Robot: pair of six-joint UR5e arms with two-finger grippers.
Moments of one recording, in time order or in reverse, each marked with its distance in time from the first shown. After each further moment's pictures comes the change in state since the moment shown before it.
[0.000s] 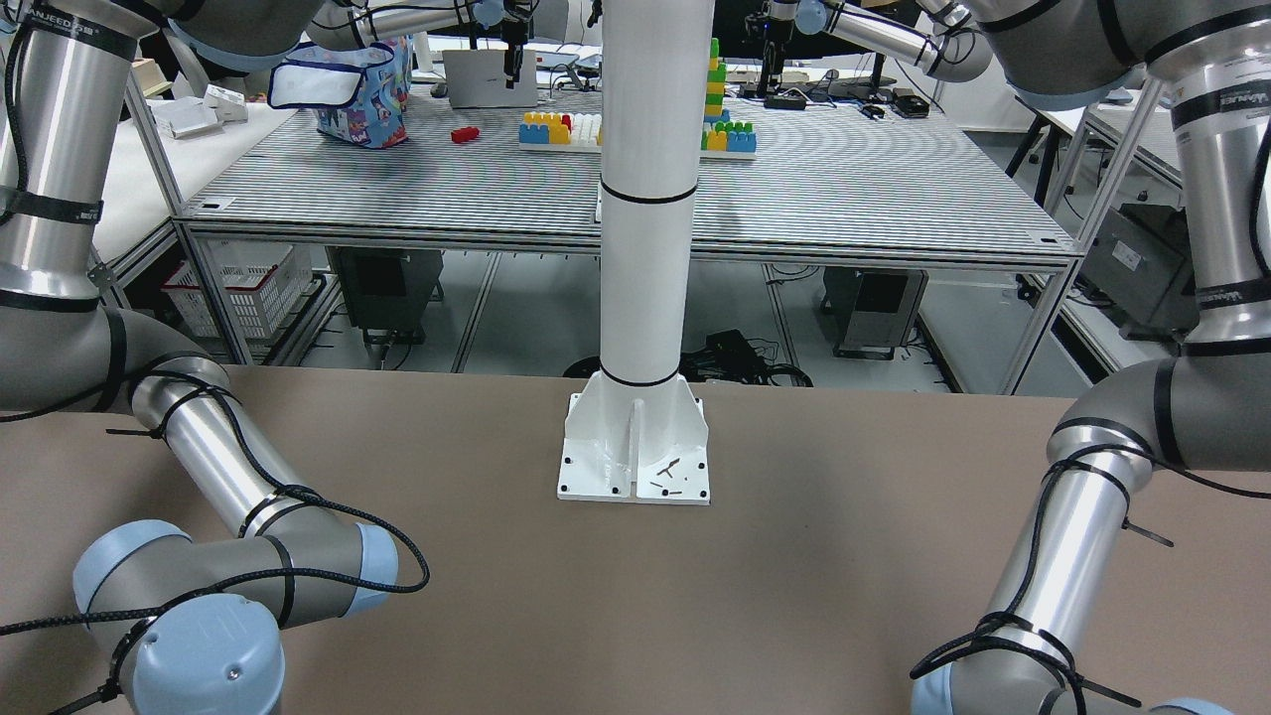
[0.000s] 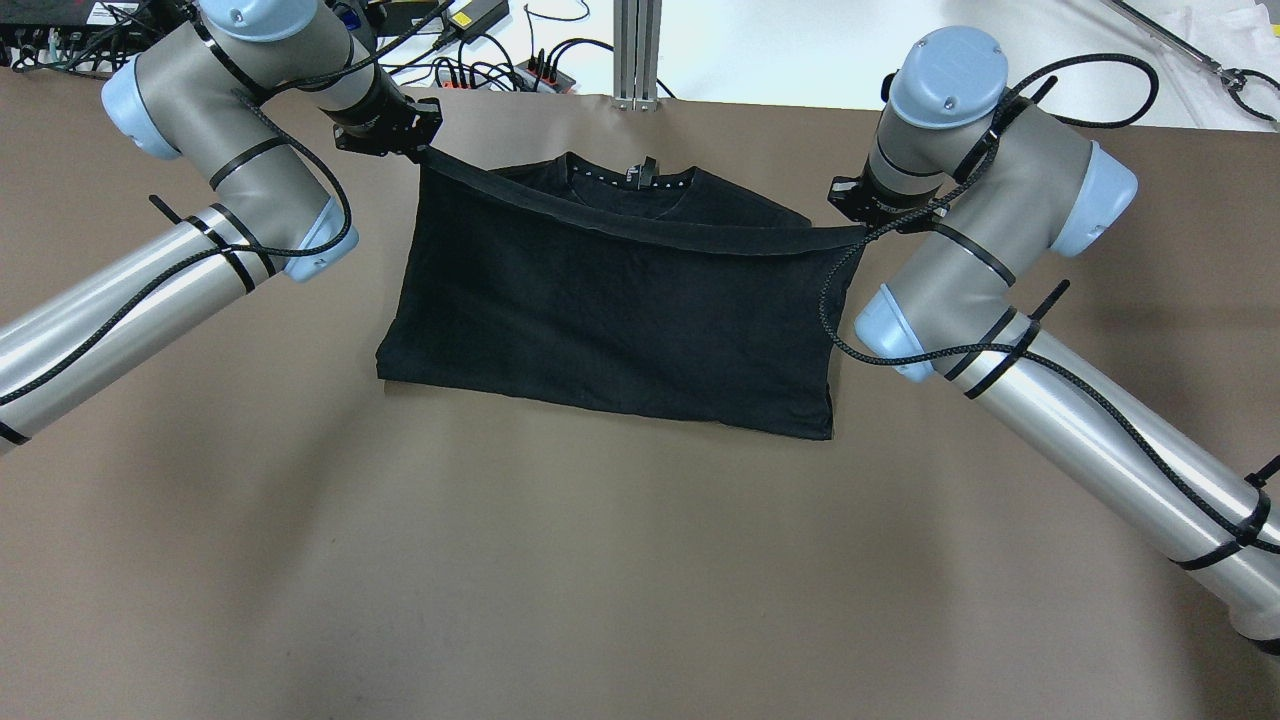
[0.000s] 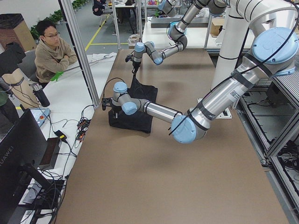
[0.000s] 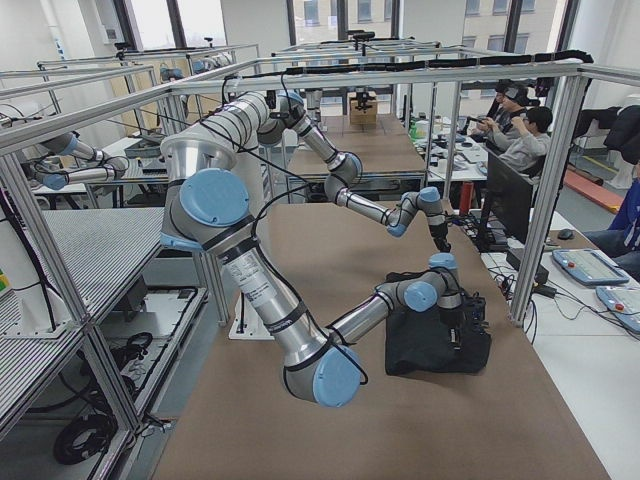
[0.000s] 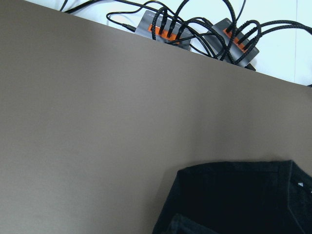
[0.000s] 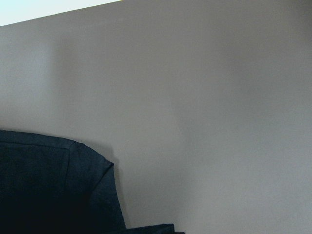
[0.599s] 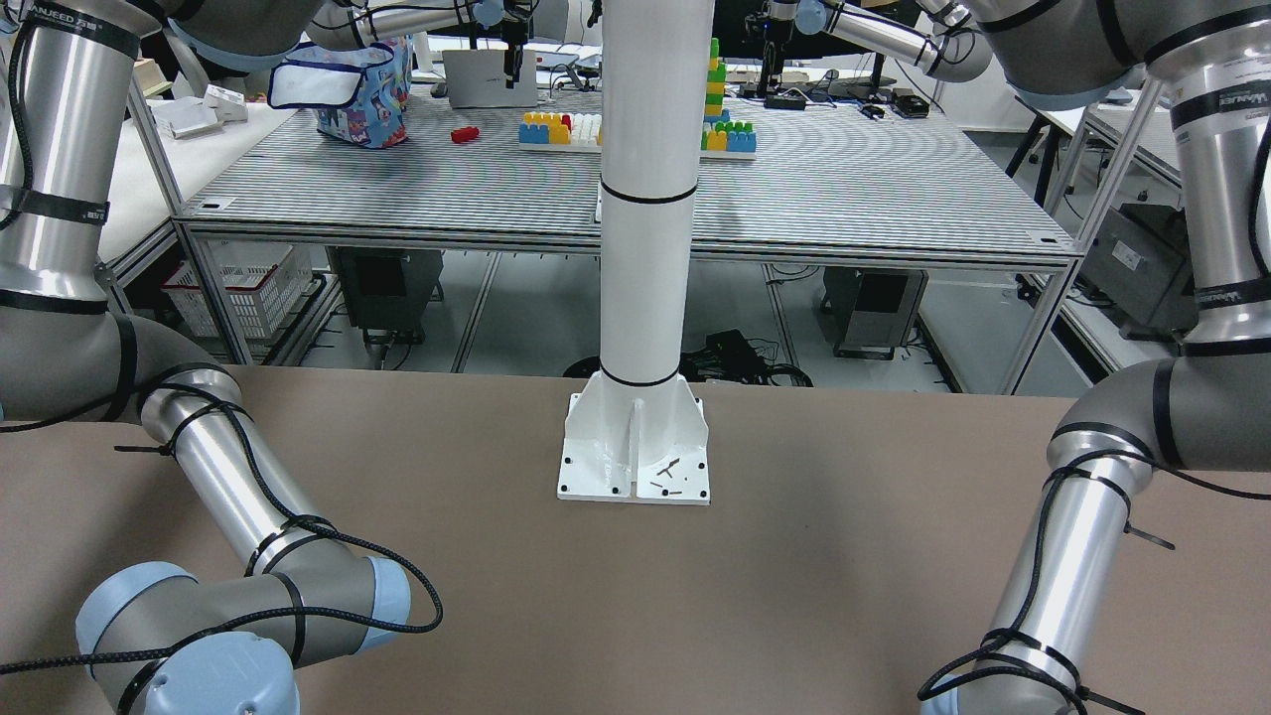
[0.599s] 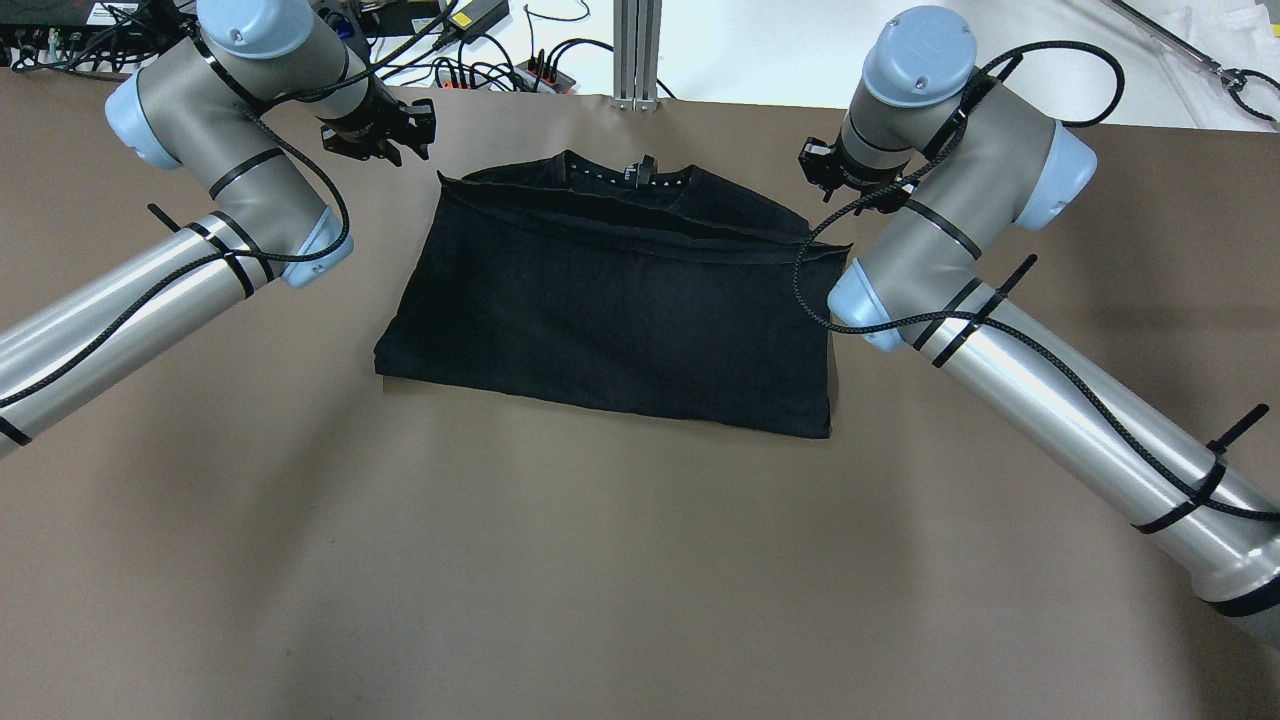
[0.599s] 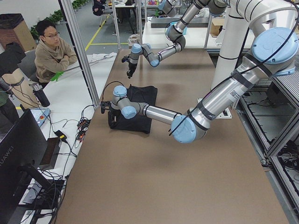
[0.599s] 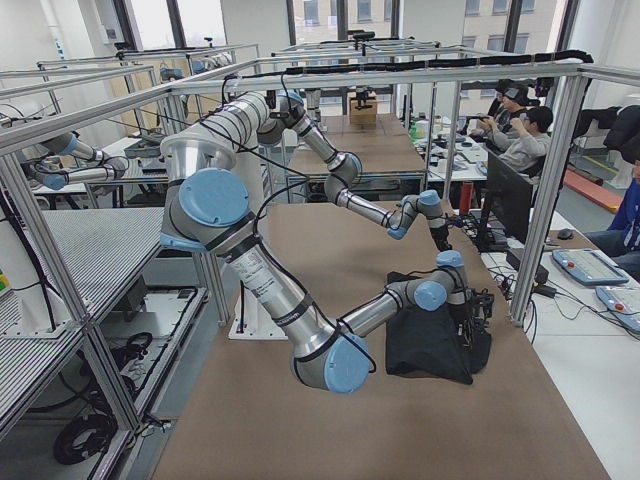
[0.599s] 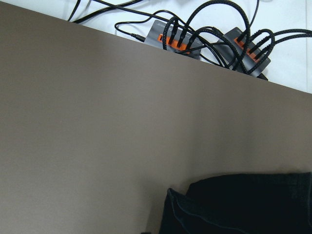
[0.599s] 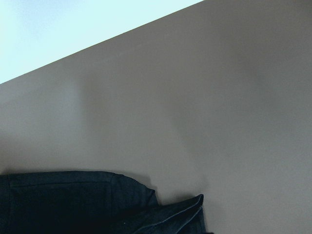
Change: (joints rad) left arm 0.002 0.000 0.058 -0.066 0.037 0.000; right arm 0.005 0.080 -0.124 0.115 -0.009 0.160
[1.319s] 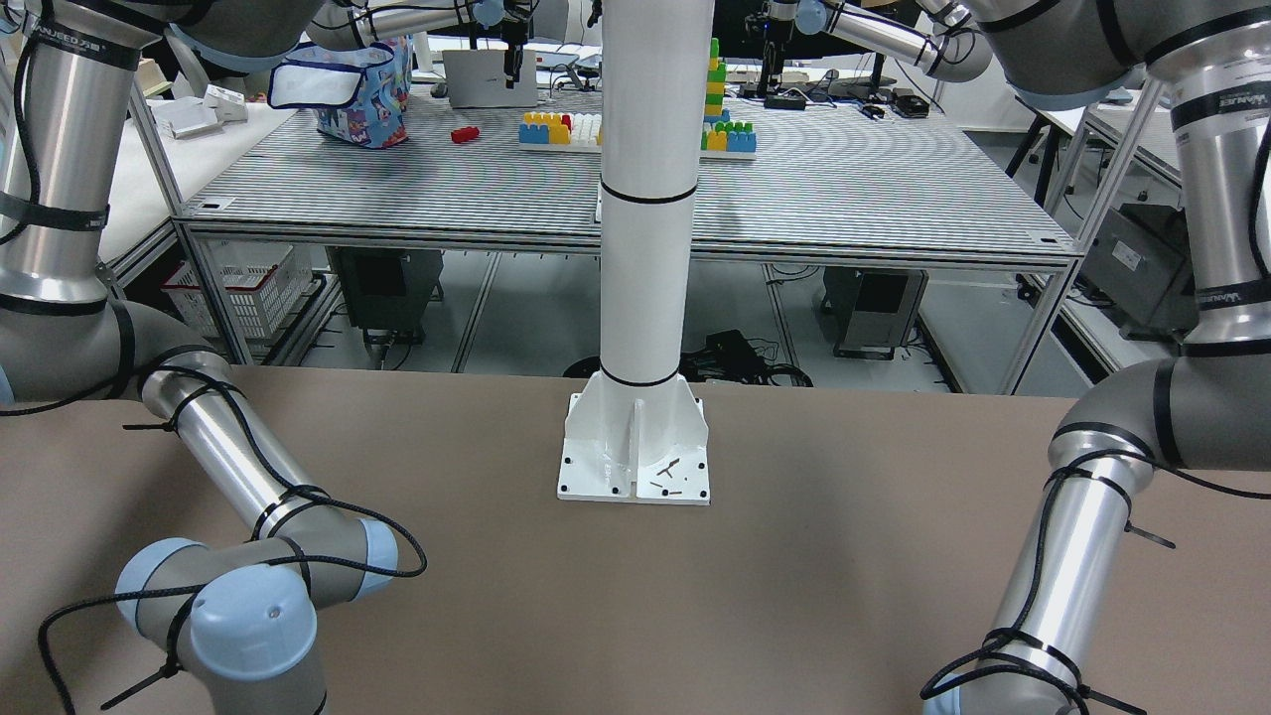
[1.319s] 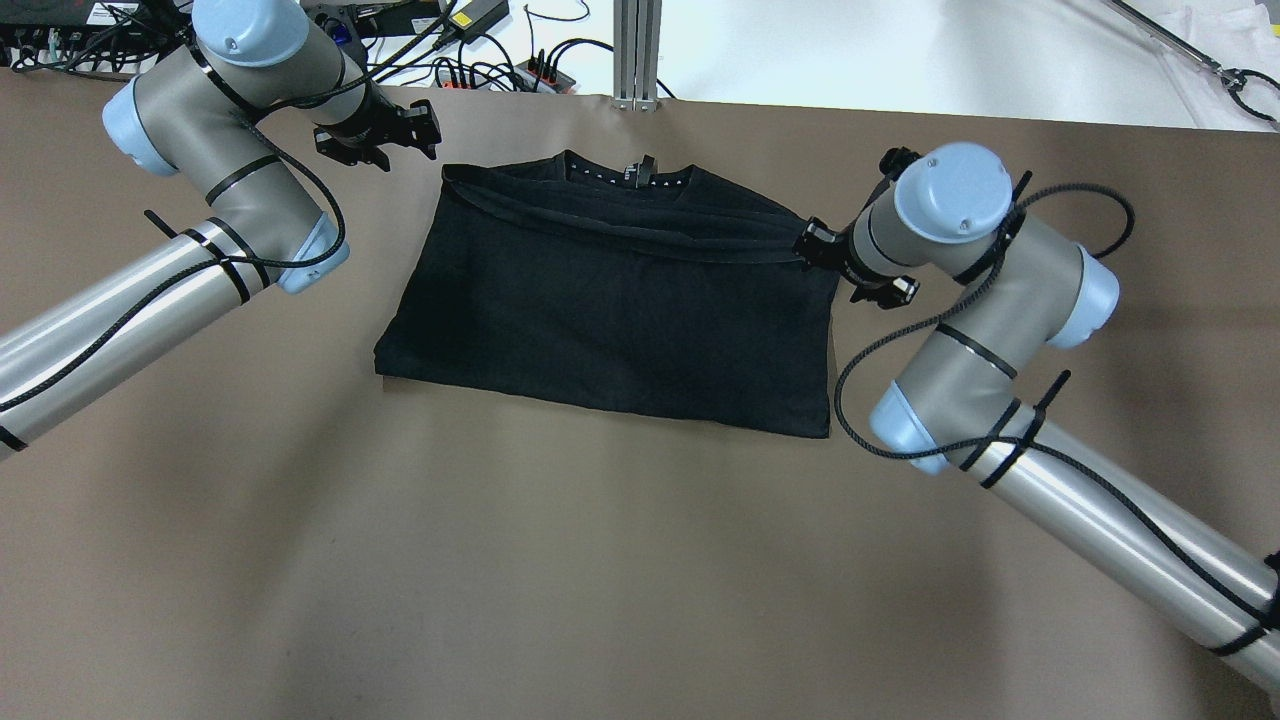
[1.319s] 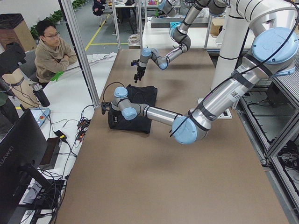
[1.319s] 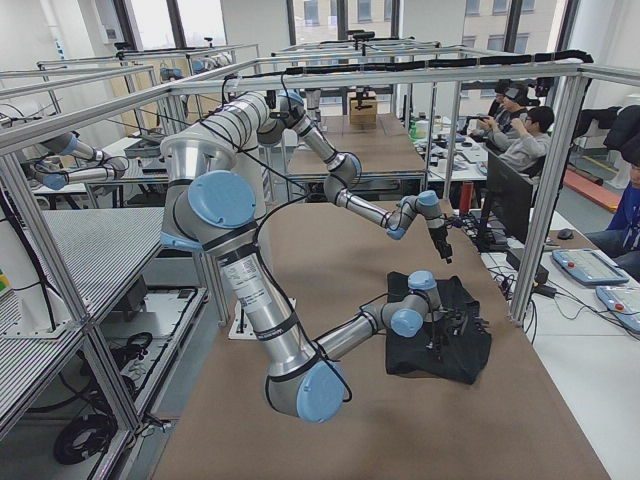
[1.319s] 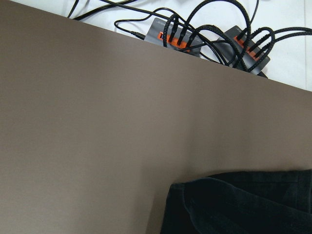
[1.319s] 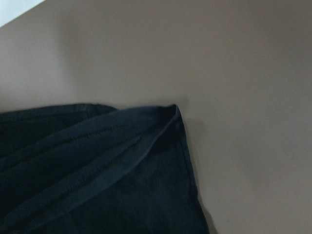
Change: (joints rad) left arm 0.003 0.013 -0.006 -0.021 0.001 -0.006; right arm -0.102 -0.214 0.175 0.199 0.002 0.218
